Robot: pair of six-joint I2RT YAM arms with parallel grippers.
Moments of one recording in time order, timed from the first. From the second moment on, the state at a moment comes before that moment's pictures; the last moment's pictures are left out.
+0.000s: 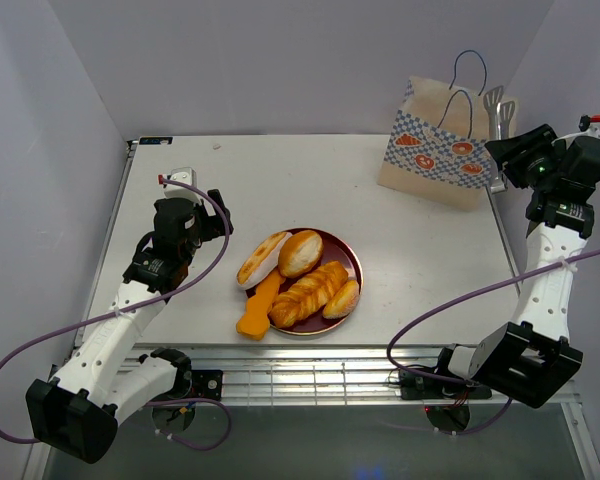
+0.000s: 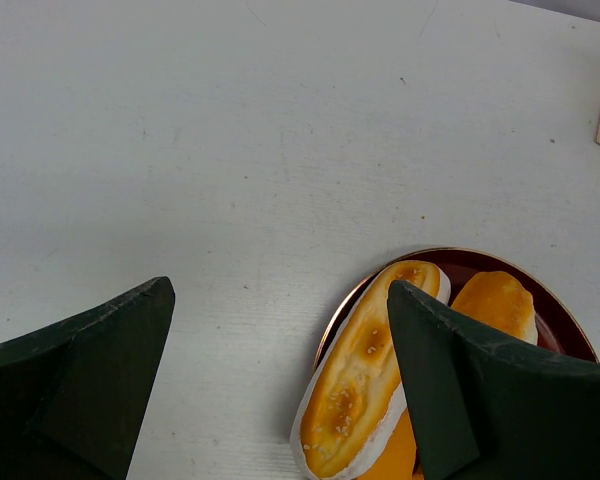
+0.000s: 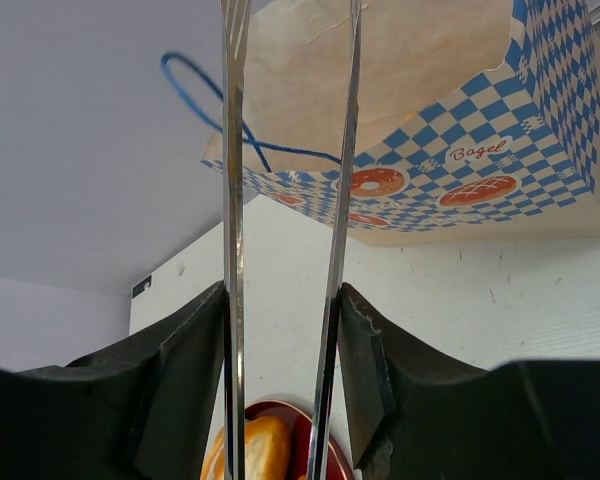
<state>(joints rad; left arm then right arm) -0.36 0.96 0.85 -0.27 -0.29 -0.32 -0.42 1.24 1.30 -0.29 -0.51 0.67</state>
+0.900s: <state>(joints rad) -0.36 0.96 0.85 -0.27 -0.29 -0.32 -0.09 0.89 1.09 -0.27 -0.66 0.48</state>
